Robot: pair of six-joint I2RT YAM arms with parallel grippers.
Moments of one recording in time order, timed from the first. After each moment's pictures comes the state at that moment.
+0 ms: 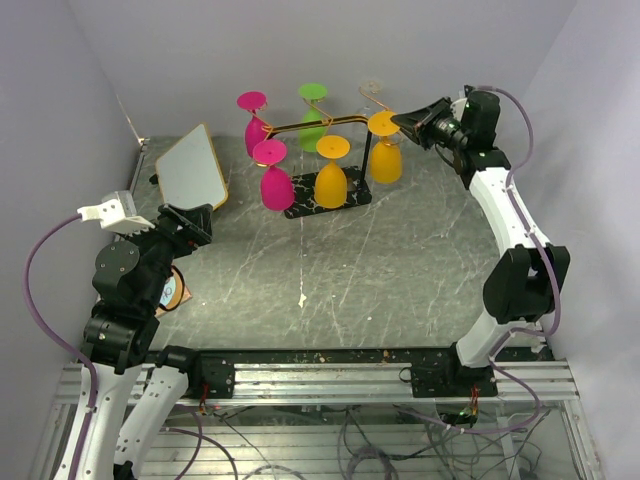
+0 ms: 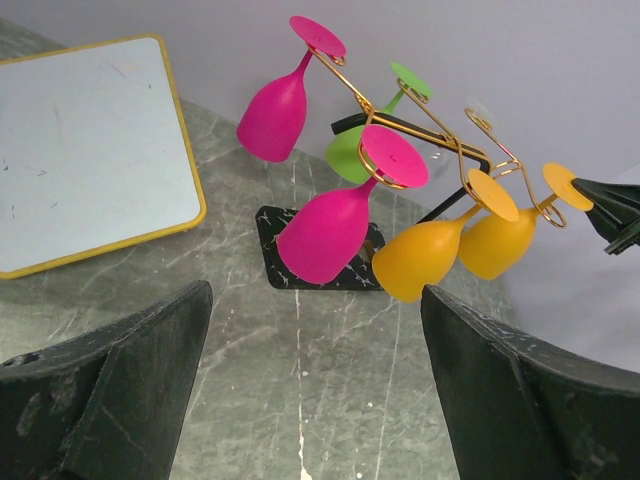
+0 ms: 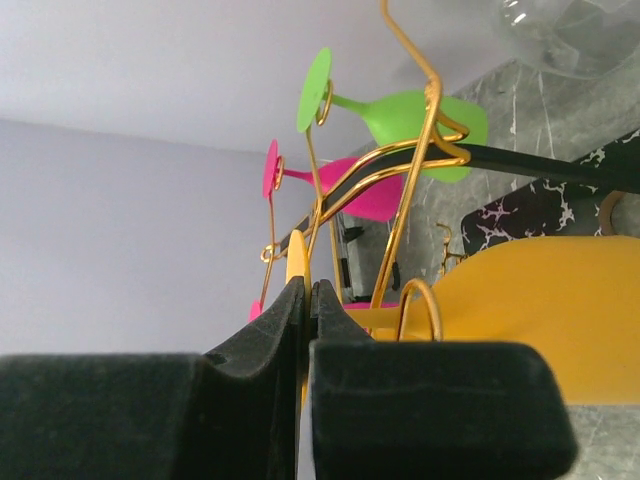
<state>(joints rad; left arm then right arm) -0.21 0.51 0.89 -0.40 -0.13 -0.57 0.07 1.70 1.60 -0.10 -0.52 1.08</state>
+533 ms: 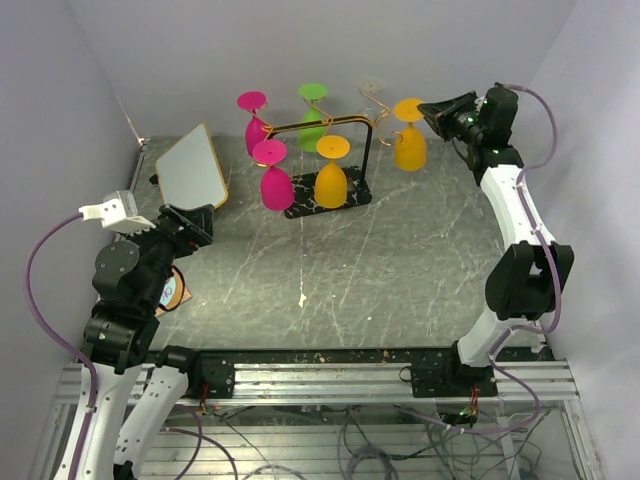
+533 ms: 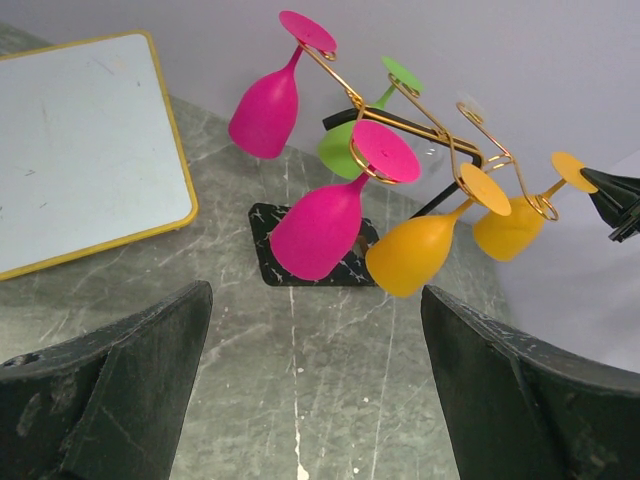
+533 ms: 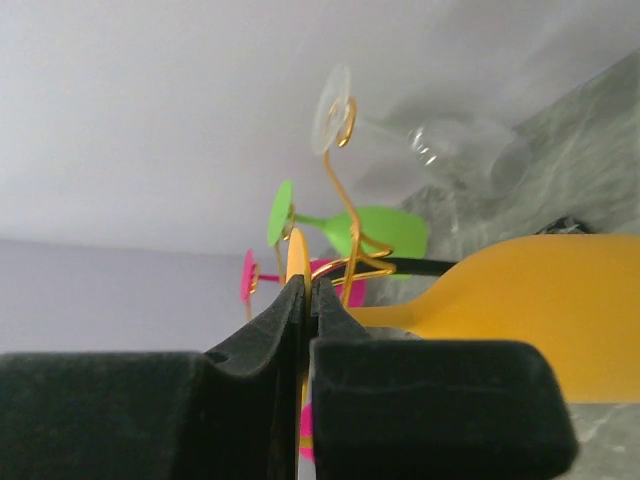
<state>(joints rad) -0.21 0.51 0.89 -0.40 -0.12 -0.57 0.00 1.75 1.64 -0.06 -0.38 1.12</state>
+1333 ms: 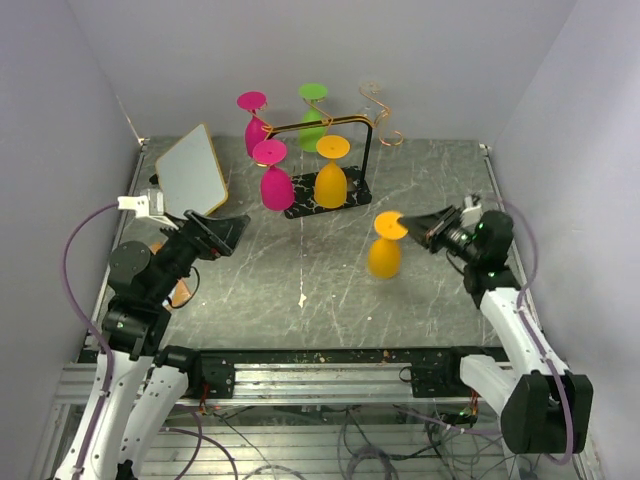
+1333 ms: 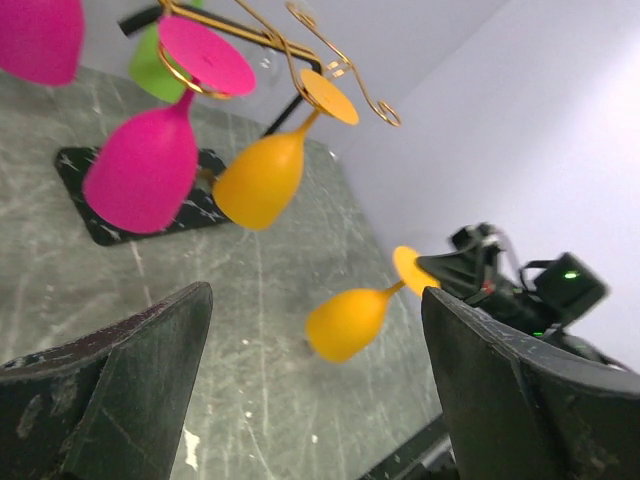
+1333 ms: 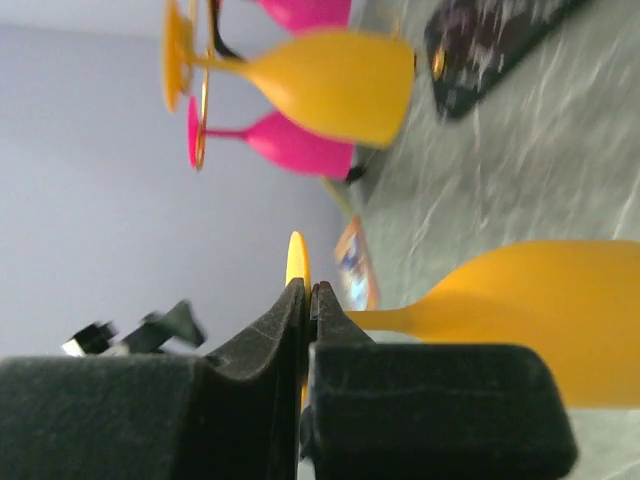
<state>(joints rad) -0.21 0.52 0.77 -0.18 0.27 -0.70 -0.02 0.96 0.67 0.08 -0.63 1.13</state>
